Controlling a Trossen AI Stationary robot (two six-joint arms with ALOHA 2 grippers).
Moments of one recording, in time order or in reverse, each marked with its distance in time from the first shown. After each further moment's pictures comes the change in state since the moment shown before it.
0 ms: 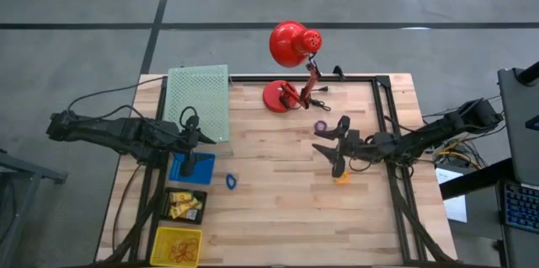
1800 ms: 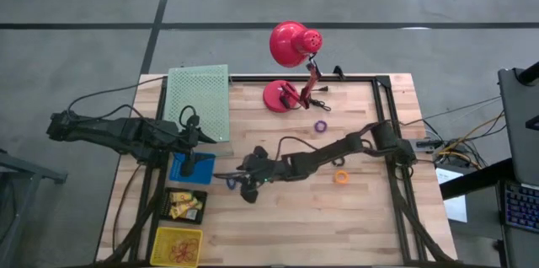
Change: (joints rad) left arm 0.000 0.001 0.000 0.029 0.000 0.000; right arm -0.056 1.118 1.182 -0.670 -0.224 0.385
